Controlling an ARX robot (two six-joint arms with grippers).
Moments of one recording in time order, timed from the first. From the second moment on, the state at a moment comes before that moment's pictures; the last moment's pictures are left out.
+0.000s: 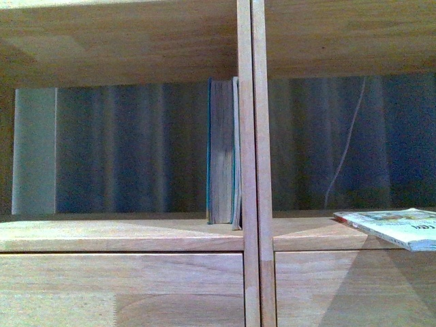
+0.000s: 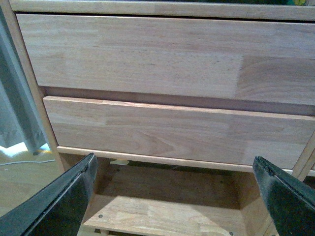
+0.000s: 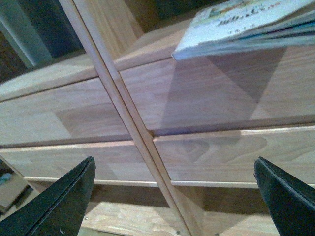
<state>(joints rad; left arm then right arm) 0.00 0.04 0.05 0.00 0.00 0.00 -0.02 0.54 0.35 0.19 -0.25 0.43</state>
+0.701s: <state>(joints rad) 0.00 0.04 0.05 0.00 0.00 0.00 -0.03 1.21 0.62 0.54 -0.22 1.05</state>
